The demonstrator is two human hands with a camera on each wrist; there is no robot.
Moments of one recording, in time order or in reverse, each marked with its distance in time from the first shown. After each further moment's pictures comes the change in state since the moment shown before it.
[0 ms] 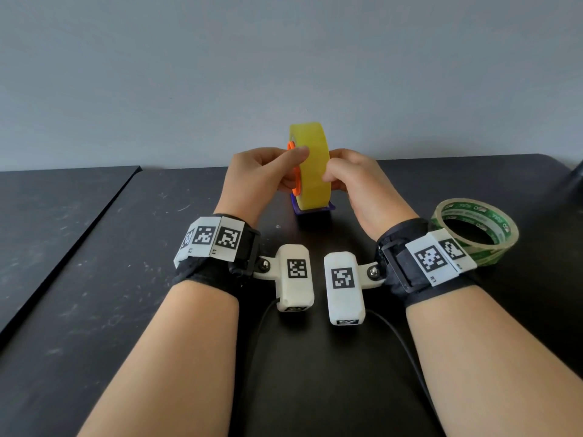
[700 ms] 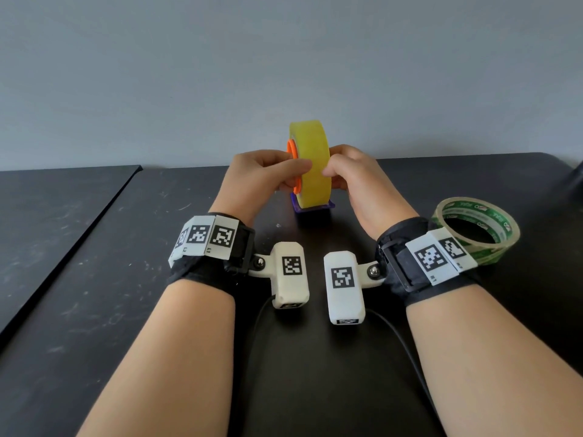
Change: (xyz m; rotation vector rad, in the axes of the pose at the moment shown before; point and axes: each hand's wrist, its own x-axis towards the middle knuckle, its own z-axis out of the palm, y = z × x) left_hand -0.003 0.001 -0.006 0.006 -0.097 -0.041; right_hand -0.001 -0.003 0.001 0.024 0.004 0.009
